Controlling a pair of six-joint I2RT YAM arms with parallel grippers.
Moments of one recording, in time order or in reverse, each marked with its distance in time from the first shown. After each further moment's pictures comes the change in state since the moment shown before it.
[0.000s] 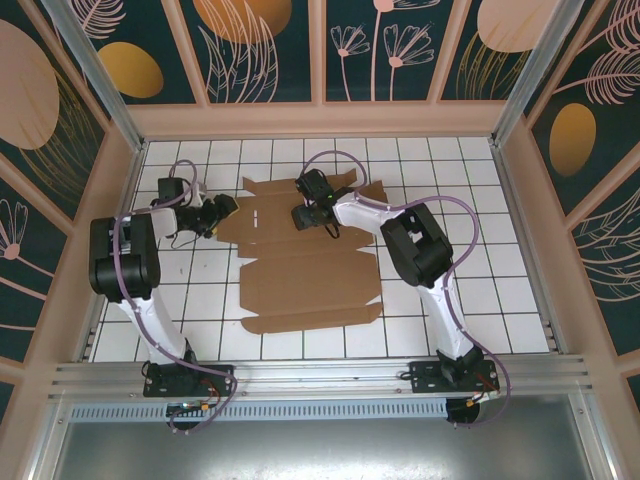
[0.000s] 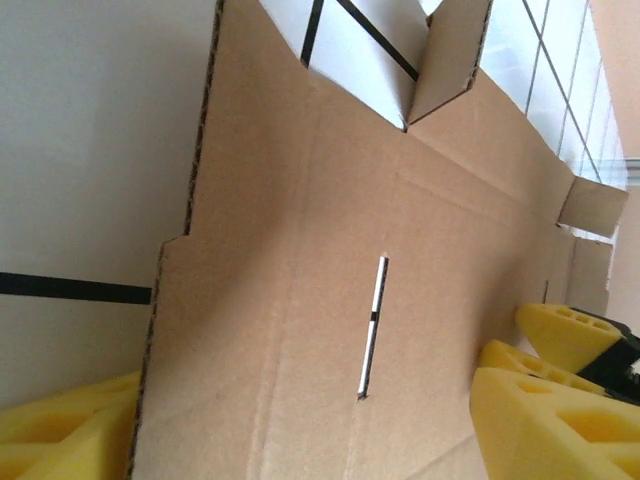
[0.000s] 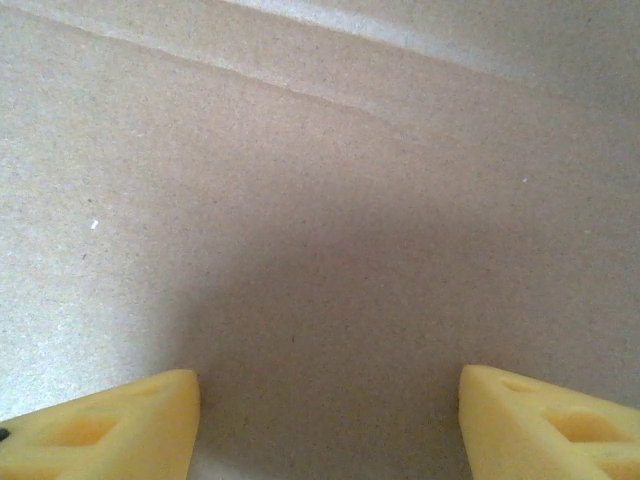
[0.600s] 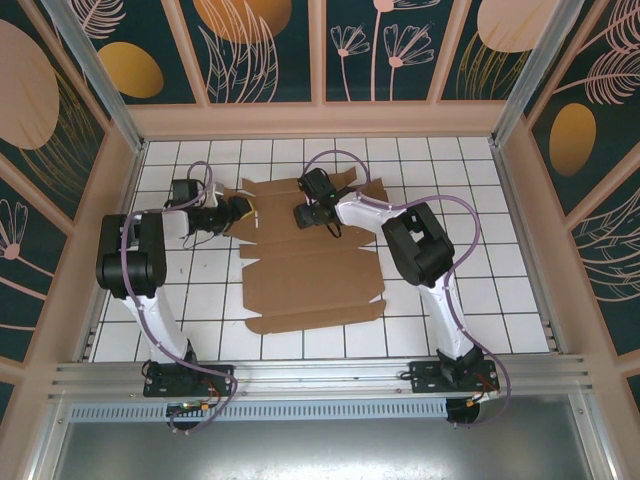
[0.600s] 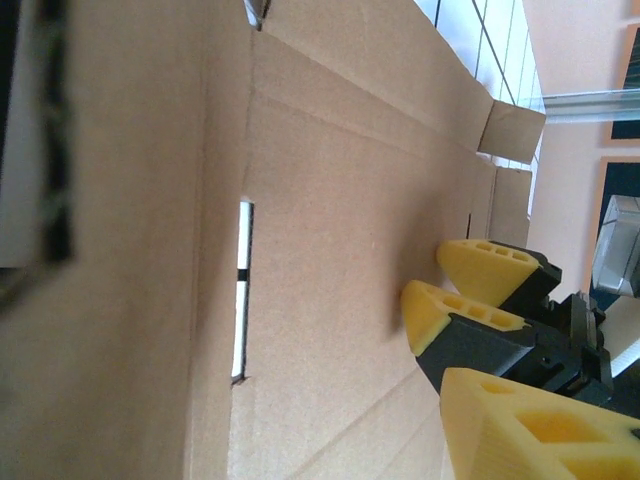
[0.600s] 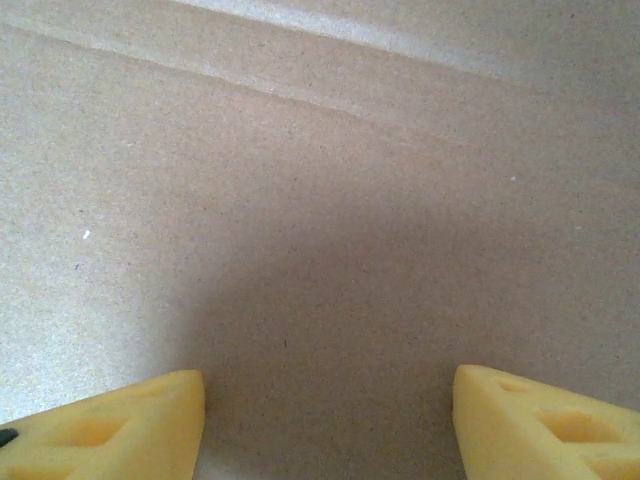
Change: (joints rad) left arm -0.088 0.013 -0.016 0.090 0.122 -0.080; right arm -0.011 -0.003 -0.009 0.016 -0.014 -0.002
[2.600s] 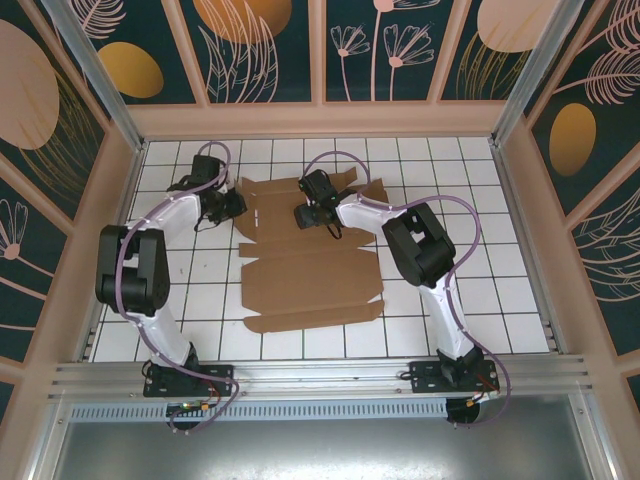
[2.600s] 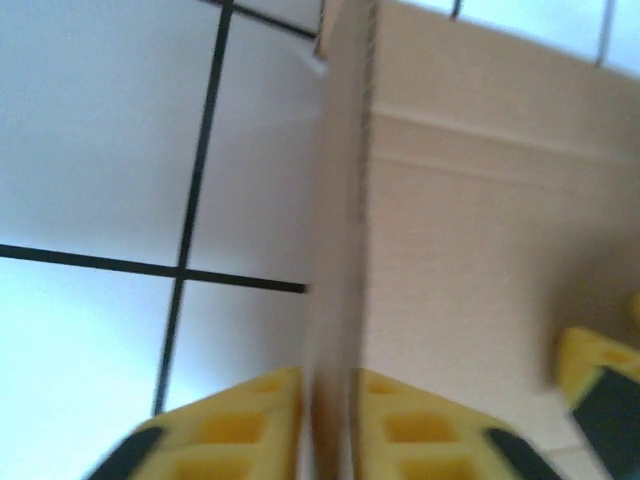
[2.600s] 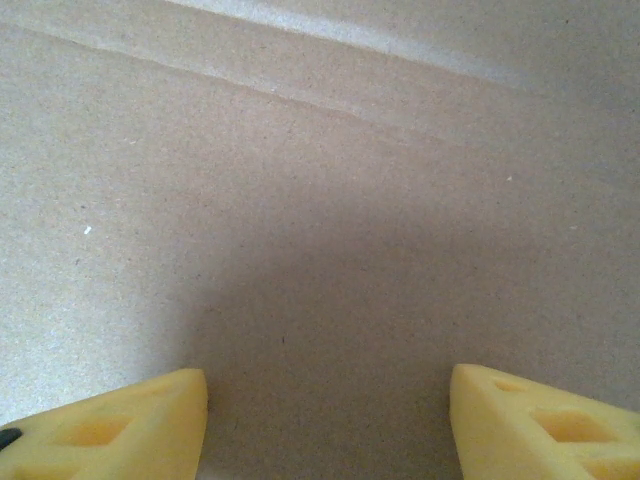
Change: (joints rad) left arm -0.159 -0.119 0.198 -0.455 -0.652 0.188; right arm 0.001 -0.013 -0.033 0.043 0.011 0.000
